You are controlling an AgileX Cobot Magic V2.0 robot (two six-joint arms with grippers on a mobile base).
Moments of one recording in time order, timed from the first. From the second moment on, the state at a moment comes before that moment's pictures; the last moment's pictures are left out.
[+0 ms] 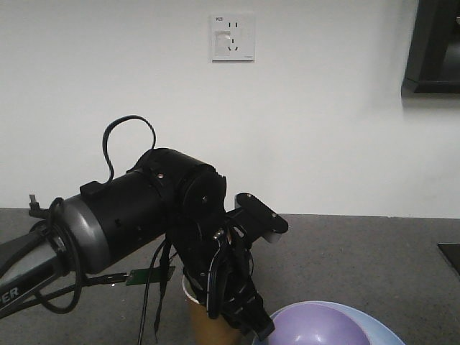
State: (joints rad) left arm -0.76 1.94 -1.89 -0.02 1.26 0.20; right arm 0.07 0.60 -0.59 0.31 0.62 -0.27
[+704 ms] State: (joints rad) left arm -0.76 1.60 -2.00 0.12 1.26 0.20; right arm 0.07 0.60 -0.59 0.31 0.62 -0.27
